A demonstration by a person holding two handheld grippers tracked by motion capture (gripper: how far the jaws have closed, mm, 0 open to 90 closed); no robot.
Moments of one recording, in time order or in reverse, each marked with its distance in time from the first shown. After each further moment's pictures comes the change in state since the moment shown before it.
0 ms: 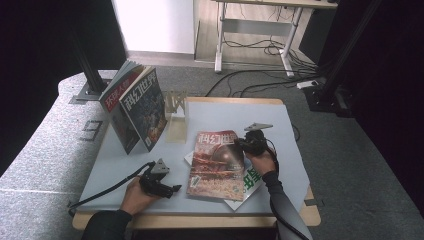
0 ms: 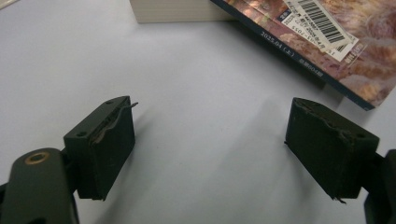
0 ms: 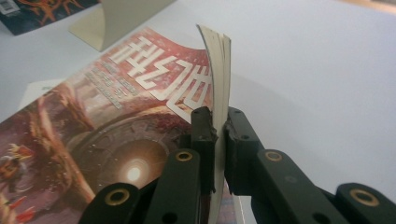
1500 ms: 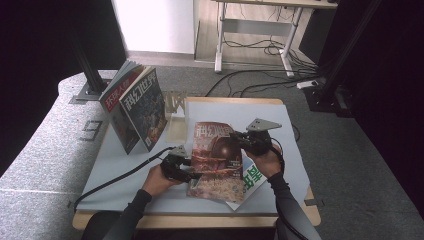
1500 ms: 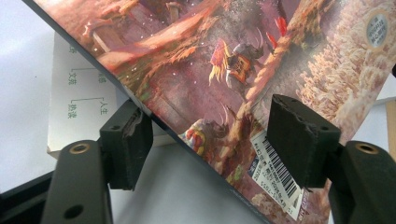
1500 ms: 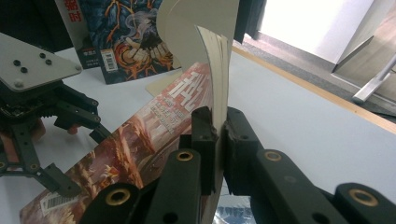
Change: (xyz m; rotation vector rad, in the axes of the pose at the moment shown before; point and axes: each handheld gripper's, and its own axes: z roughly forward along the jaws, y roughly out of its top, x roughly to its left) left arm 0.004 0.063 0.037 -0.047 -0.229 0.030; right arm 0.046 0.036 -0.069 -0.202 0.083 -0.173
